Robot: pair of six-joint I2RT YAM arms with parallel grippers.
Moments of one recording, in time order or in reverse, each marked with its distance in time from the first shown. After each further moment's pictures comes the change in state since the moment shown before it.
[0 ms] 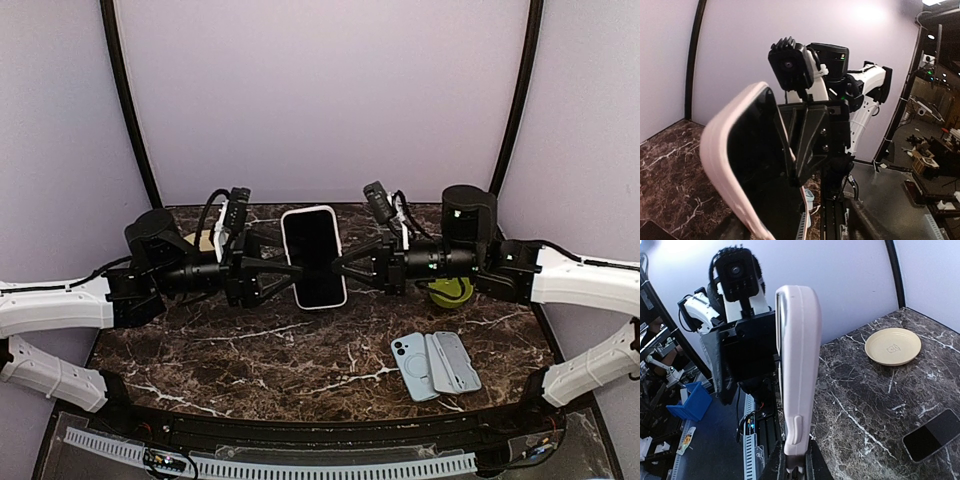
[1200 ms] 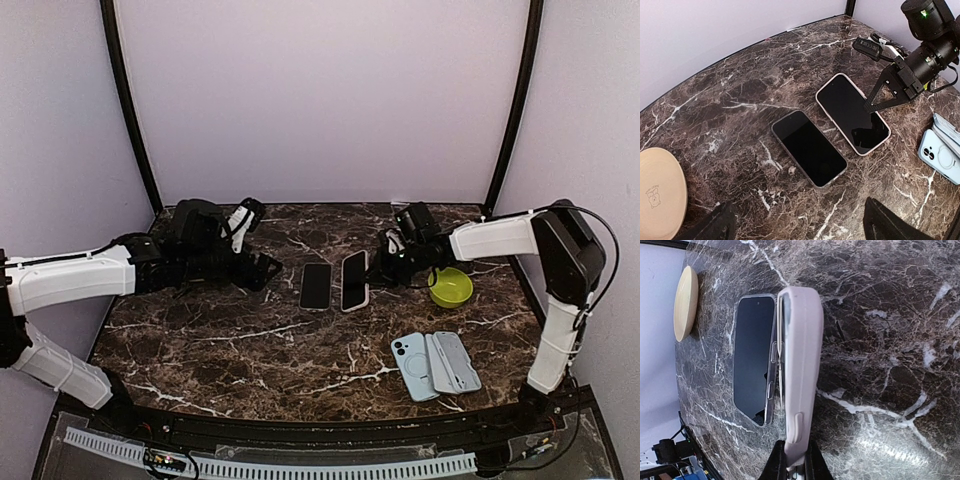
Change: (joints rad) left arm 0.163 0.180 0.188 -0.642 -0.602 0.229; right arm -0.397 0.631 0.214 -0.301 0.078 0.397
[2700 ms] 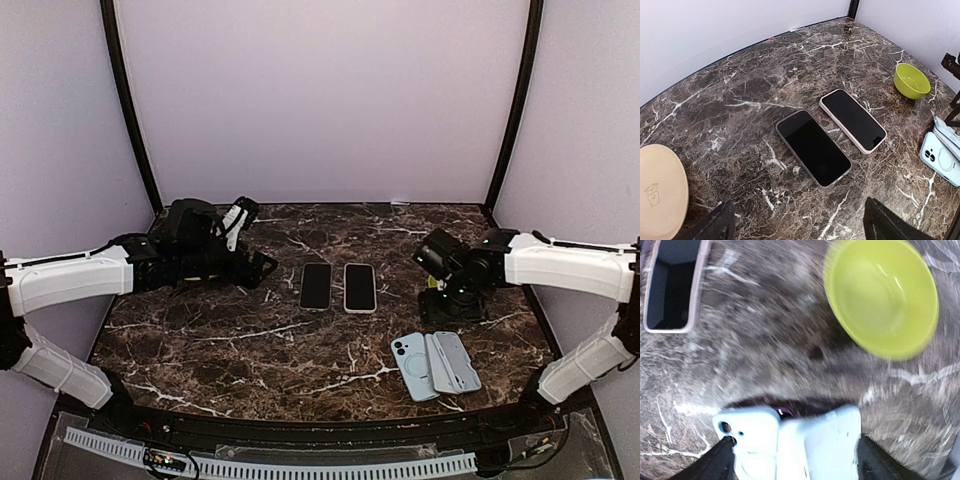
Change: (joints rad) left arm 0.048 -0.009 -0.023 0.023 0.055 0.000; right arm 0.222 -0.421 -0.122 -0.754 0.685 0.007
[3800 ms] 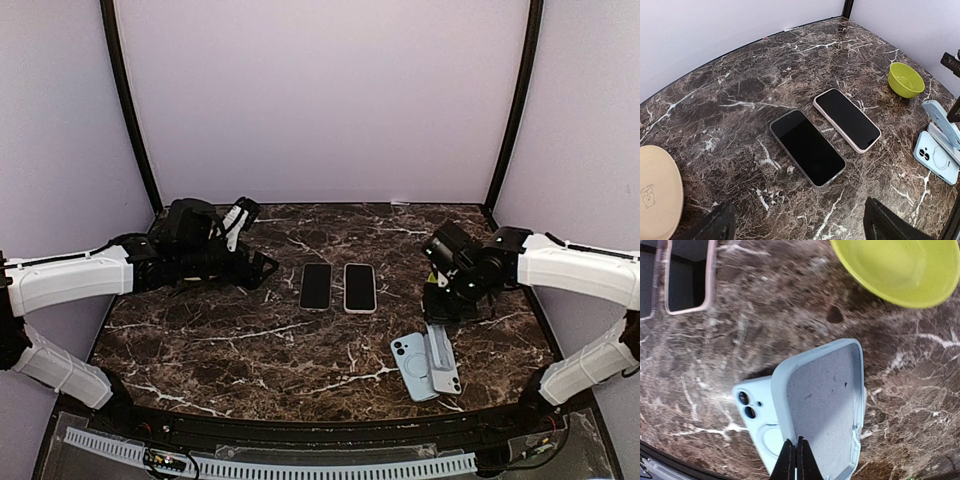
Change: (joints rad) left arm 0.004 0.000 0.000 0.000 0.037 -0.004; right arm -0.034 -0.136 -0.106 0.038 -0.203 0.095
